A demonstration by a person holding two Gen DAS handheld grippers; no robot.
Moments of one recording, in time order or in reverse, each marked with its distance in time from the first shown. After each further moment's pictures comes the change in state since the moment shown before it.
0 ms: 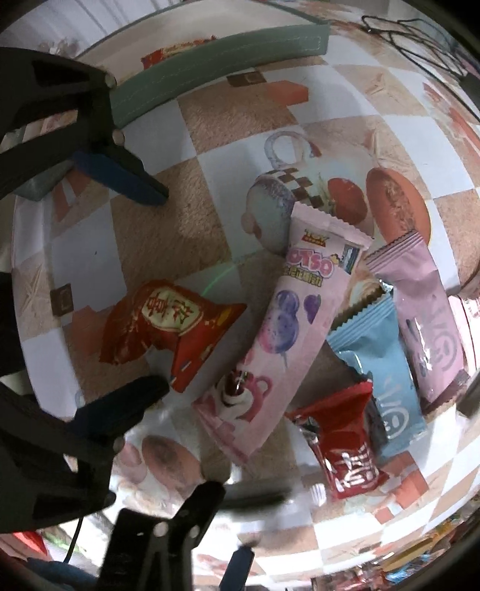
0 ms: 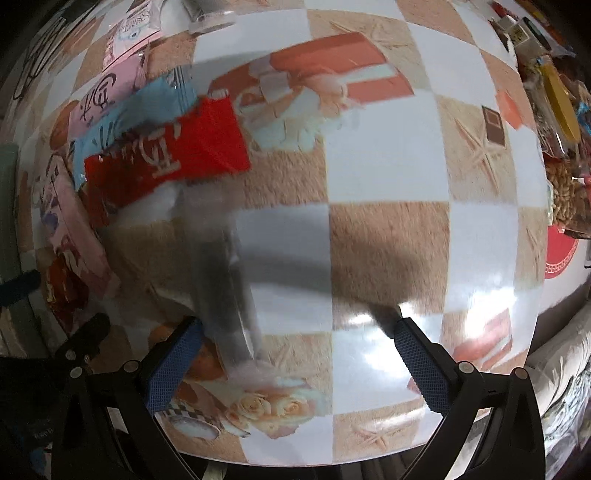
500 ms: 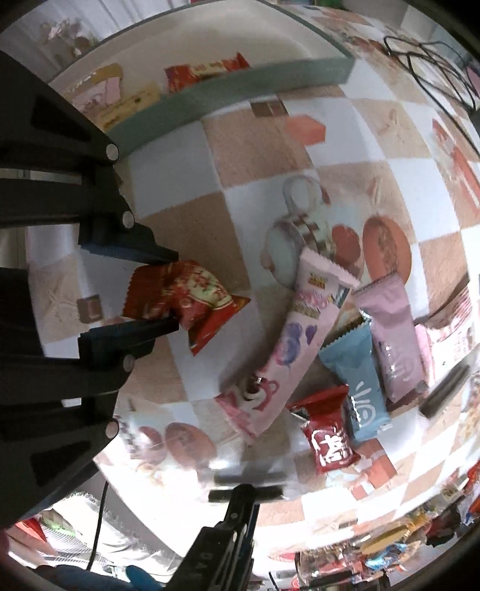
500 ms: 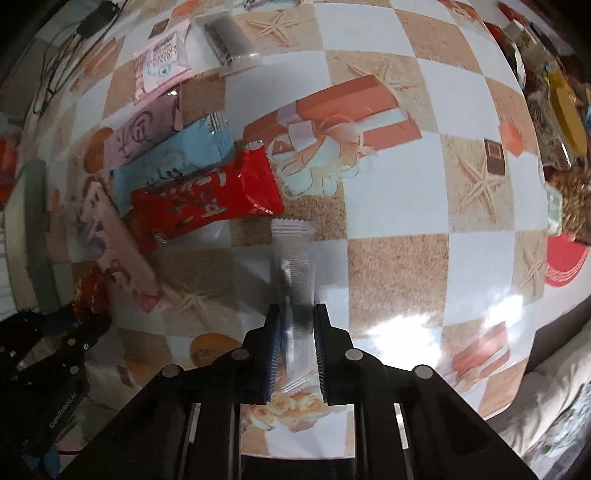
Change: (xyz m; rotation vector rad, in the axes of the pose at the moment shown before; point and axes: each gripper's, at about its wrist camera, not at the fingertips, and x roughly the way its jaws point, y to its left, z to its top) left arm -0.040 0.042 -0.035 -0.036 -0.069 -0.083; right arm -0.032 0.003 0.009 0.001 -0.032 0.097
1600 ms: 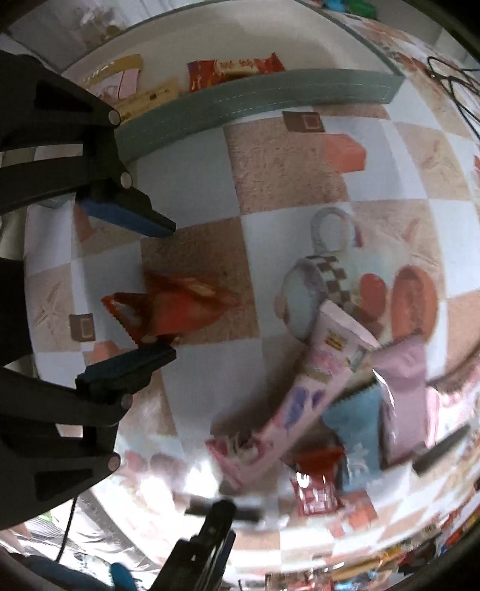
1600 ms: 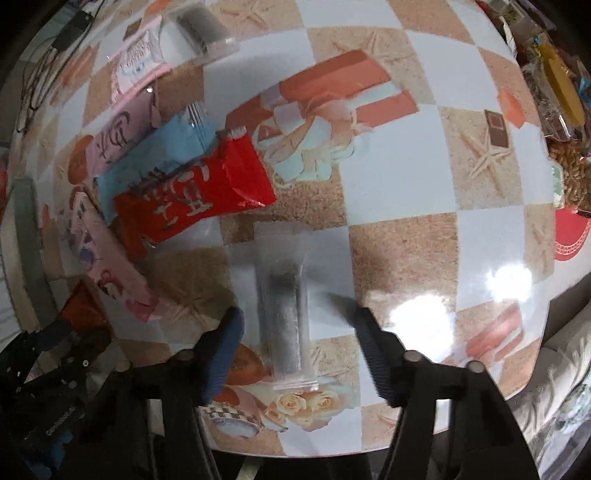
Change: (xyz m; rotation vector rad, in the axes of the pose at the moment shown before) left arm 0.019 0.063 -0.007 -0.135 0.059 0.042; right arm 0.014 0.004 0.014 0.068 0.037 -0.028
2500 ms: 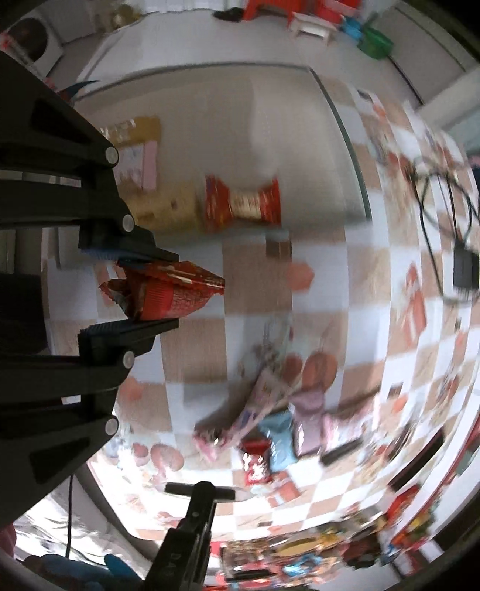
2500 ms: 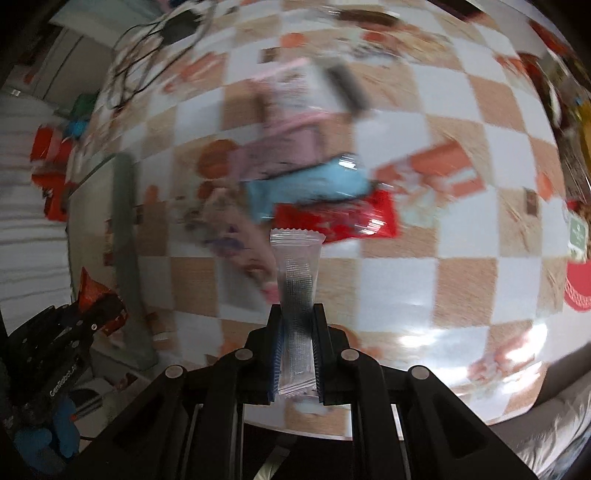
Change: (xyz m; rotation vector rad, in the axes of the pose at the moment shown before) left arm -0.093 0.116 -0.048 -0.126 -0.228 -0.039; right arm -0.064 0.056 -0.016 -0.177 -0.097 0.179
